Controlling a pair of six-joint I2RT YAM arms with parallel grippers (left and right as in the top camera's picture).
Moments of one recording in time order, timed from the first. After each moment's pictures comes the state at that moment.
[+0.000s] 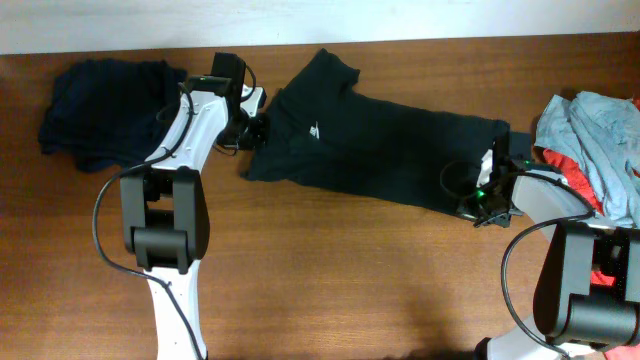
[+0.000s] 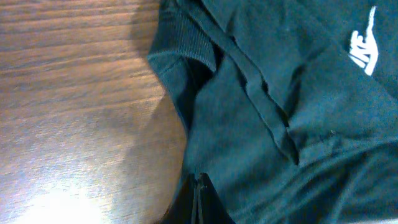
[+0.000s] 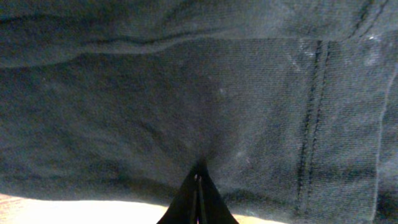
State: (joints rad) left arm -0.15 2.32 1.91 -0.96 0.21 -0.04; right arm -0.17 1.77 0.98 -0.66 -0.13 0.17
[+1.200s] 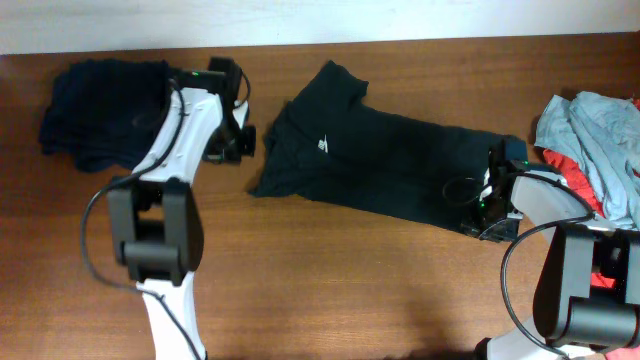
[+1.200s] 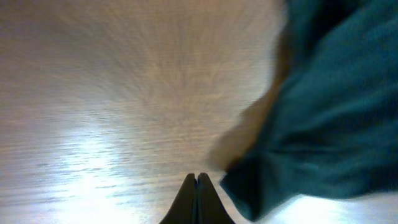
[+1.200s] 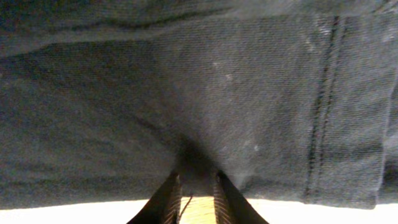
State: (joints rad) left arm -0.15 2.20 1.91 -1.23 0.02 -0.10; right arm -0.17 1.76 0.98 -0.82 0.00 0.18
